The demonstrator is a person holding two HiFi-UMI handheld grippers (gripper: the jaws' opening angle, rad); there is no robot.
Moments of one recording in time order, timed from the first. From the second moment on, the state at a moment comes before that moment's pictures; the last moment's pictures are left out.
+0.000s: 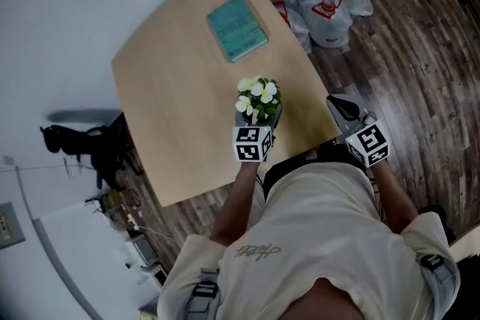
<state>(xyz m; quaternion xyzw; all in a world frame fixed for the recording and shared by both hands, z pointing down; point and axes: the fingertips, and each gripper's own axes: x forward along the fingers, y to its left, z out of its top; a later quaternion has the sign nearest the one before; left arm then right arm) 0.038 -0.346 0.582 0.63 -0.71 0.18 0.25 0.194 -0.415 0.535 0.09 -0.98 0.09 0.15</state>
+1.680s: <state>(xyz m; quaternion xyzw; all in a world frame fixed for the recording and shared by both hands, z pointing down) 0.007 -0.469 0.696 0.61 -0.70 0.21 0.30 0.219 -0.515 0.575 0.13 -0.96 0.15 0.18</state>
